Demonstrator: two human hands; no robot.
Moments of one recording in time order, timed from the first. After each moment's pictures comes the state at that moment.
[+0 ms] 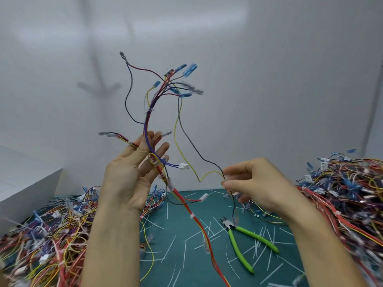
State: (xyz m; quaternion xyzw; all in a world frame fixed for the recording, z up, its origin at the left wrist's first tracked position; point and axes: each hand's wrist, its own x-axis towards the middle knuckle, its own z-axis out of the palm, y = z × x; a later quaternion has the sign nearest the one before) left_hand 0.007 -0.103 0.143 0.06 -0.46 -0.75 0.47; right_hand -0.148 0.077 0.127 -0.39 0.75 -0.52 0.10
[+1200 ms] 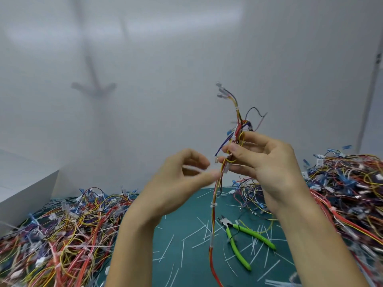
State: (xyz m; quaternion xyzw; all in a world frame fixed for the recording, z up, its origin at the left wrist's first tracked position) left_hand -0.013 -0.054 0.142 0.10 -0.83 -0.48 0.28; right_hand -0.123 0.083 0.150 -0.35 0.48 -0.80 0.09
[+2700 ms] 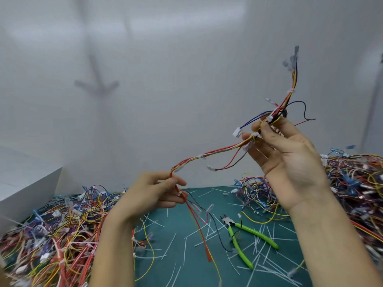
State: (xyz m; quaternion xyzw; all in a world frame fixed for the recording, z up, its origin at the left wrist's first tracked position) left_hand 0.006 -0.104 0.113 0.21 -0.76 -0.58 0.20; right_hand -0.130 0.093 0.159 -0.35 0.32 -0.87 0.14
